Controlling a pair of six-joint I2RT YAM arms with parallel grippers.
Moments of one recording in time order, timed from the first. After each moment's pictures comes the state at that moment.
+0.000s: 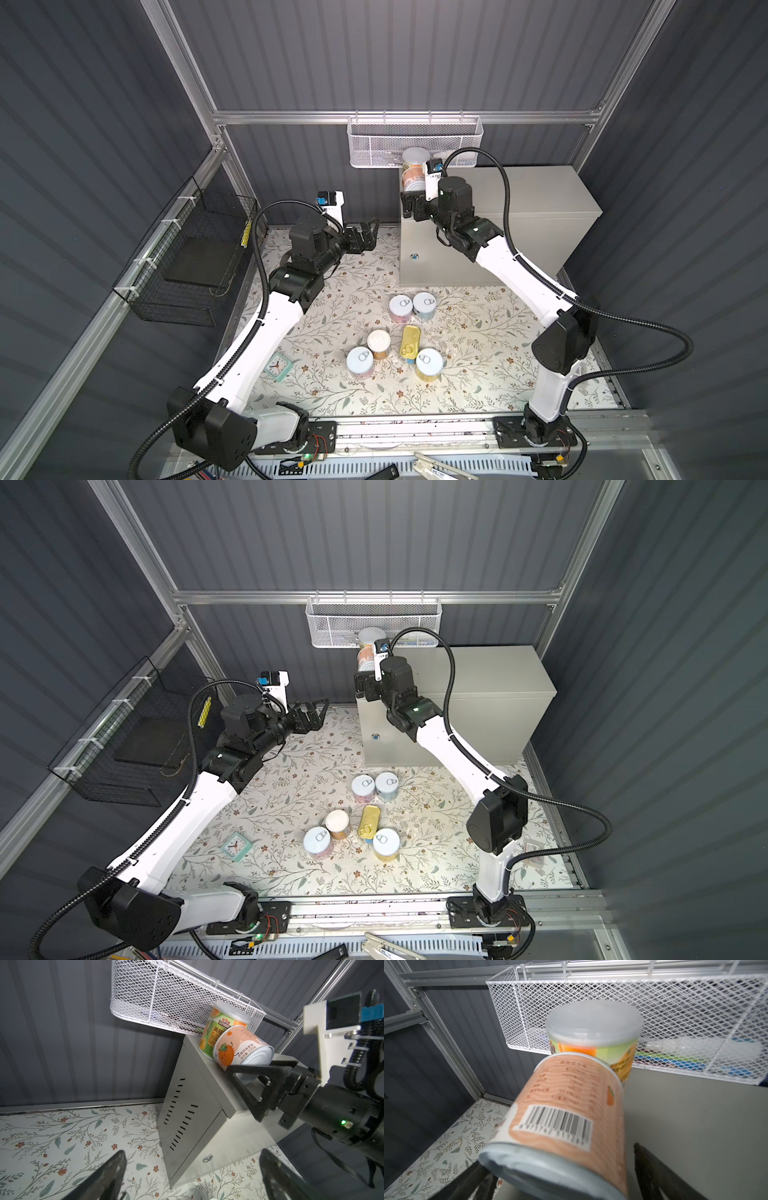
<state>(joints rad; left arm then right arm) -0.41 1.29 1.29 -0.16 0.12 -0.34 0.59 1.87 1.91 -0.22 0.24 0.09</state>
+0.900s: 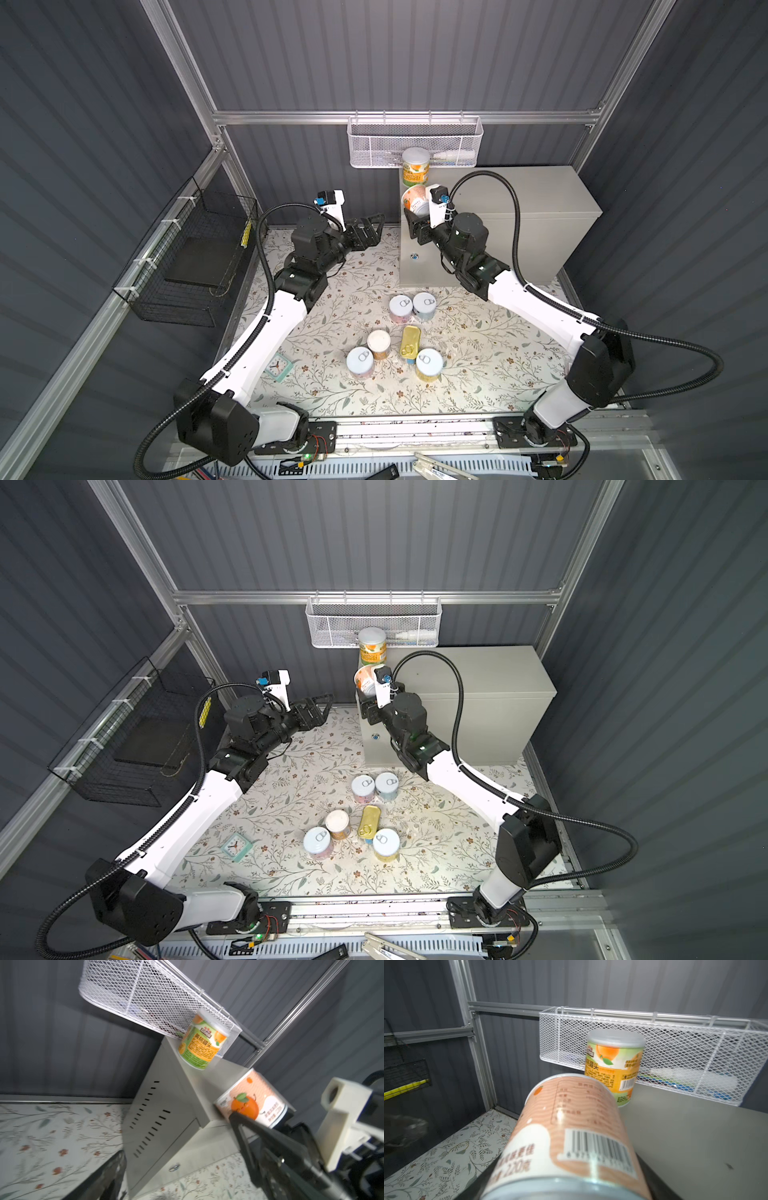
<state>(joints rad) -0.41 1.32 1.25 0.03 0.28 -0.61 0.66 1.59 1.34 0.31 0.15 -0.08</state>
